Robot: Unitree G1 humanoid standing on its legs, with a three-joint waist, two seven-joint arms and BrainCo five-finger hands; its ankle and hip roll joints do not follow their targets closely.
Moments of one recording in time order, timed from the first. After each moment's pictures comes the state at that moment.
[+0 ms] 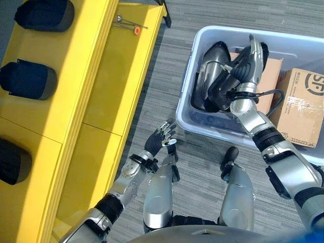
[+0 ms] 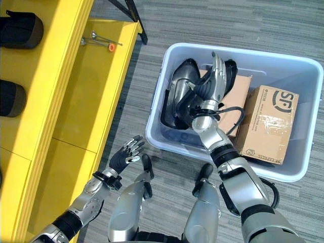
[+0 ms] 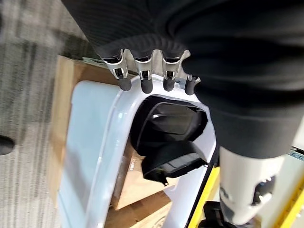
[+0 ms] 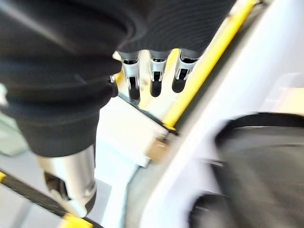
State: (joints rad) left arm -0.17 0.36 -0.55 0.40 -0.78 -0.37 -0.21; right arm -0.85 -0.41 0.40 0.63 -0.17 -0.11 -0.83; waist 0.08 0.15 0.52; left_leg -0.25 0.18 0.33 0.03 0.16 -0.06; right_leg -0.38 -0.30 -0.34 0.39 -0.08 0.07
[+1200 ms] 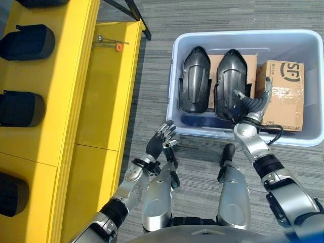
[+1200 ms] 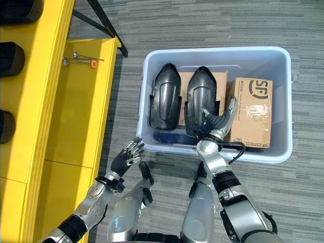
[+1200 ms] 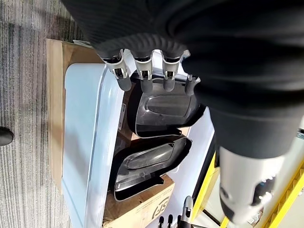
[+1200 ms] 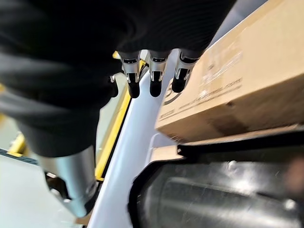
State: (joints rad) left arm -0.14 0.32 -0.54 0.43 -0.77 -0.39 -0.19; right arm -0.60 -0.37 0.27 0.63 0.14 -0.12 -0.90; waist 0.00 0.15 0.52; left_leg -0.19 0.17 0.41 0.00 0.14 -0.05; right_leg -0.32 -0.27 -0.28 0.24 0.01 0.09
